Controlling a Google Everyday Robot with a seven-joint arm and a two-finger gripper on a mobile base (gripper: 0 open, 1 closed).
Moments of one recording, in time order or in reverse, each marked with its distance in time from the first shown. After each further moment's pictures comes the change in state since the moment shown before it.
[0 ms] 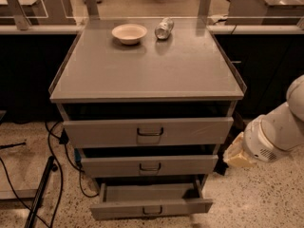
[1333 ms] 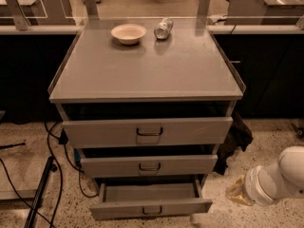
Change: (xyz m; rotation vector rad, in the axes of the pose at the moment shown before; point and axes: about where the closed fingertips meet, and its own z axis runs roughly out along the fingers) arm 0.107 0.020 0.144 -0.023 -0.038 0.010
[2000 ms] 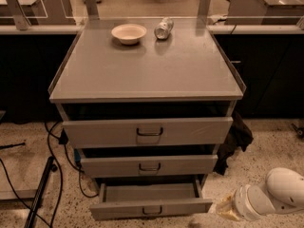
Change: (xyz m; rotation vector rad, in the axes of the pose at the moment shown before) arm 0.036 0.023 0.095 -0.110 -0.085 0.040
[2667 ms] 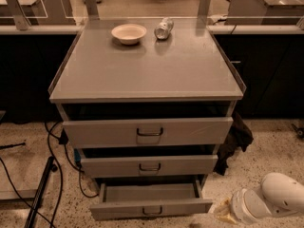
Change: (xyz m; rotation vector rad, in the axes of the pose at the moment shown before) arm 0.015 0.000 0.023 -0.009 0.008 -0.015
